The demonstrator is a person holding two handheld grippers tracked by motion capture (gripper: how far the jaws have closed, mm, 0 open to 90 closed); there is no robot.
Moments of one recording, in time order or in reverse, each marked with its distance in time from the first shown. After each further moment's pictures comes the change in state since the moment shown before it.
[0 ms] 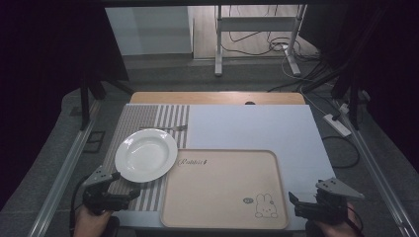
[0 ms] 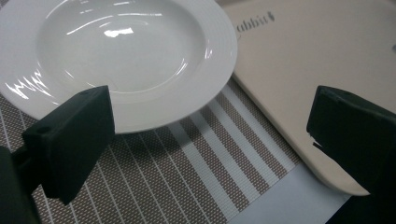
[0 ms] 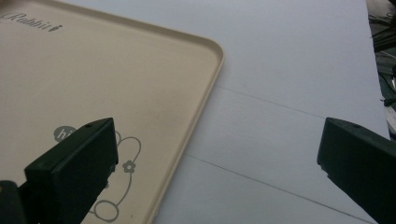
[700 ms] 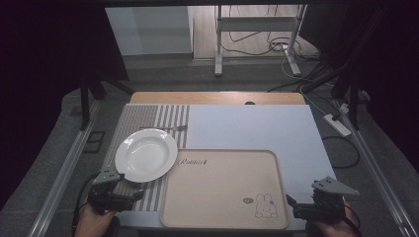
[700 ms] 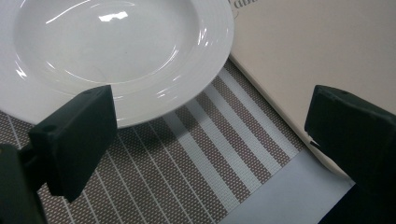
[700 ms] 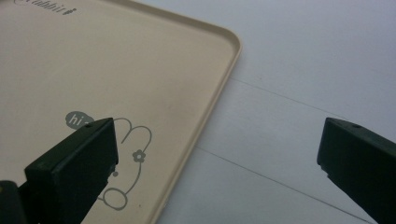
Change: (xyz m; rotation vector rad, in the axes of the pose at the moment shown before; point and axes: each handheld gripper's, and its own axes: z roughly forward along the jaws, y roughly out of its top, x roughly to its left) left arm -0.001 0.004 0.006 0.062 -0.013 0.022; right arm 0.001 0.001 0.005 0.044 0.052 -0.037
